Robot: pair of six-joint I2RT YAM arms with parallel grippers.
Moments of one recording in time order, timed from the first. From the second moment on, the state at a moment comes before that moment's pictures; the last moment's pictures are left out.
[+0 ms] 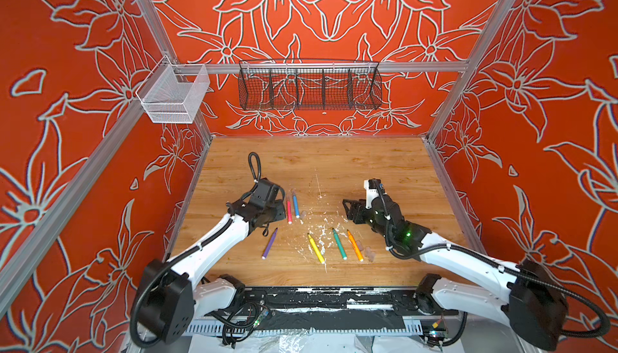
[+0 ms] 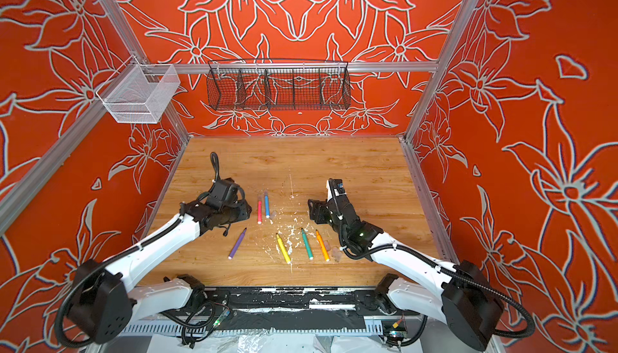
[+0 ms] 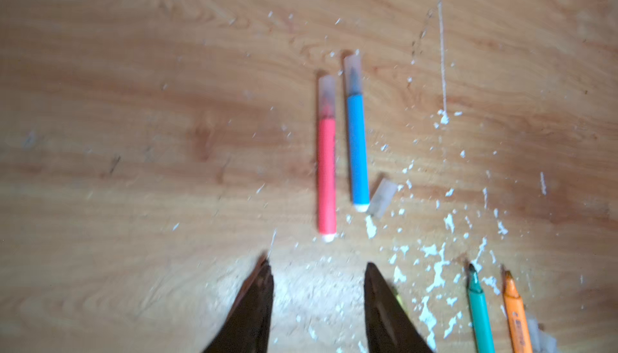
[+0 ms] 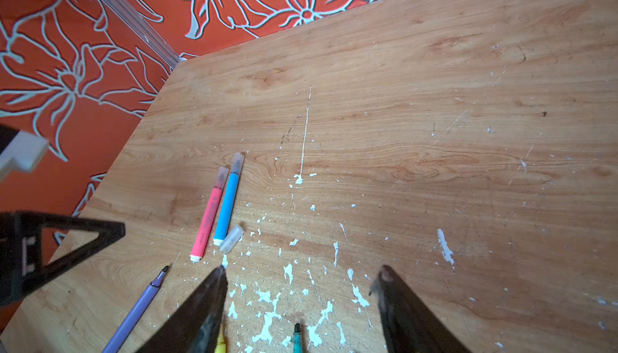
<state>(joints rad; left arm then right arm) -0.39 1.12 0.73 -0.61 -0.06 -0.66 0.73 1.09 0.56 0.07 0.22 0.61</state>
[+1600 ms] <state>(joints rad) -0.62 1.05 0.40 -0.51 -0.12 -0.94 0.73 1.10 0.56 0.06 0.19 0.66</state>
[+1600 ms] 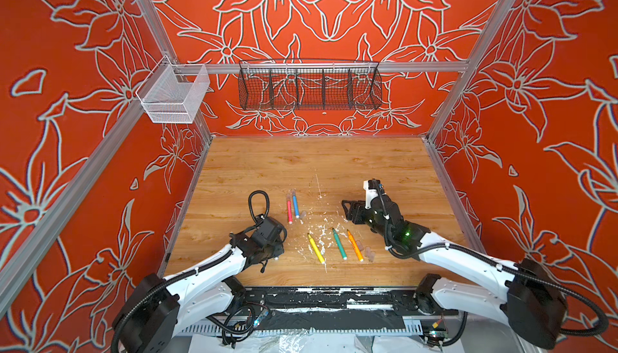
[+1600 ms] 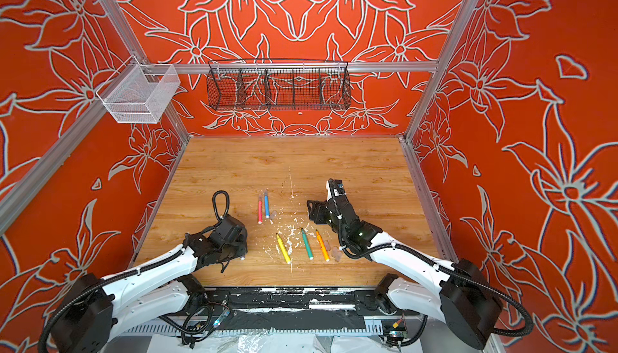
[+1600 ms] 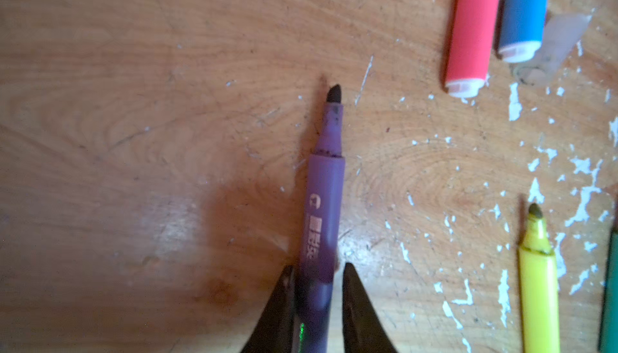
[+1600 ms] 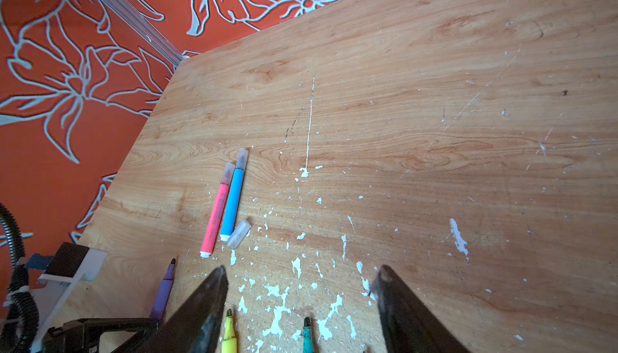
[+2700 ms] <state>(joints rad) -0.79 1.33 0.67 -0.67 -0.24 -0.93 0.72 1.08 0.56 0.05 0.18 0.67</state>
